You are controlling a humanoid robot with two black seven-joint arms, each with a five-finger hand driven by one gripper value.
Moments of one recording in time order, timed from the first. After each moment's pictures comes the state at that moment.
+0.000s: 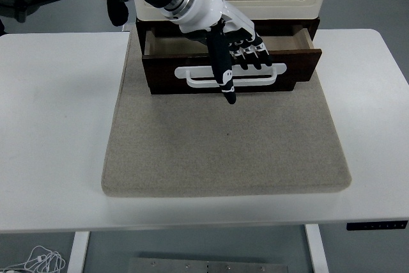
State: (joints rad) left arm -2.00 0.38 0.30 -1.32 0.09 -0.44 0.39; right arm -0.03 0.00 0.13 0.15 -0.04 0.07 -0.10
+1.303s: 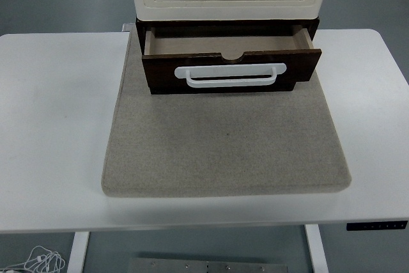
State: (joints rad) left arm -1.60 0.41 -0.92 -0.40 0.01 -0.29 0.13; right arm -0.03 0.00 0.13 0.15 -0.04 0.07 -0.10
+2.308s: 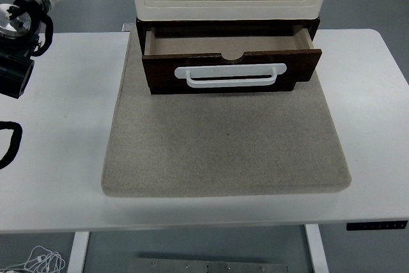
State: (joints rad) left arm -1.14 0.28 -0.93 -0.27 -0.39 -0.27 0.08; right arm -0.03 0.00 0.13 0.15 -0.05 0.07 -0.09
